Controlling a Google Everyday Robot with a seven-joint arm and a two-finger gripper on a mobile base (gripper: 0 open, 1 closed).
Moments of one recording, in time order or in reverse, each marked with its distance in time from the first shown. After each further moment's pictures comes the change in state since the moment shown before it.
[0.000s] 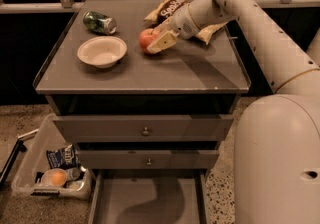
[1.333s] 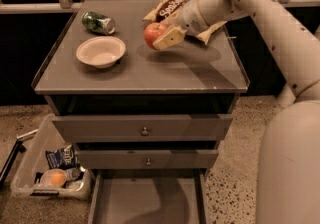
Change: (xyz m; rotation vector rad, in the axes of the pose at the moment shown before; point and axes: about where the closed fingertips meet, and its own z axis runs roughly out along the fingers) arm -0.009 0.013 -0.036 0.049 -0.011 -0.047
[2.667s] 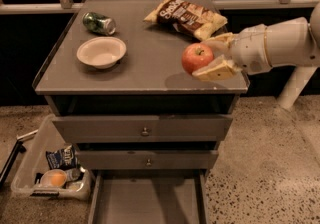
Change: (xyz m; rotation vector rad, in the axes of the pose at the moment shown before) arm 0.039 0.135 -0.130 0.184 -0.022 -0.085
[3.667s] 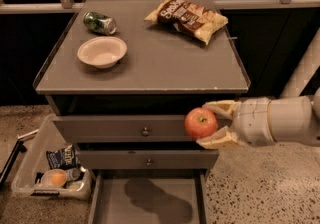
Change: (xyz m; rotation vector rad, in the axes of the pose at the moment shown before) arm 0.078 0.137 -0.003 -0.058 0.079 0.004
